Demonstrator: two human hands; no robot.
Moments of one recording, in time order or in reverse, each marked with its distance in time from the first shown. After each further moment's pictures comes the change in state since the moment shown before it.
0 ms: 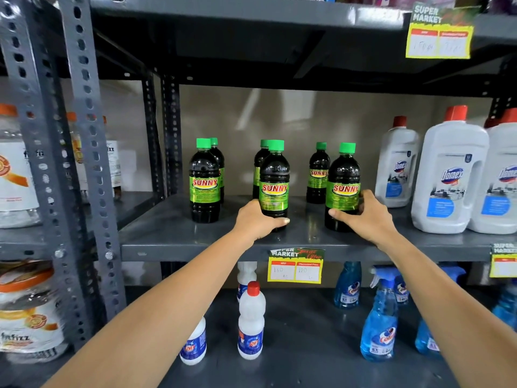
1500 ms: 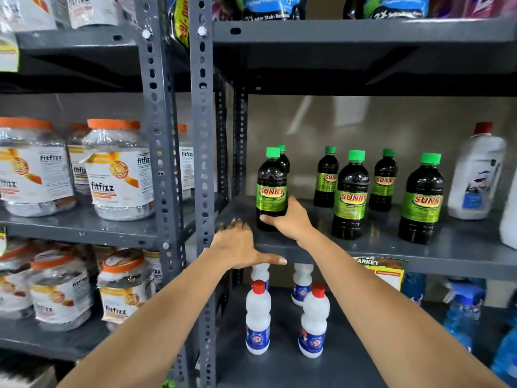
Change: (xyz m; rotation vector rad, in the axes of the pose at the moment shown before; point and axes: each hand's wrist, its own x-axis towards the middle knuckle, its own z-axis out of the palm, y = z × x) left_hand -0.059 -0.096 -0.157 0.944 -0.069 0.004; right_hand -0.058 -0.213 0.198 0.382 -0.347 -0.106
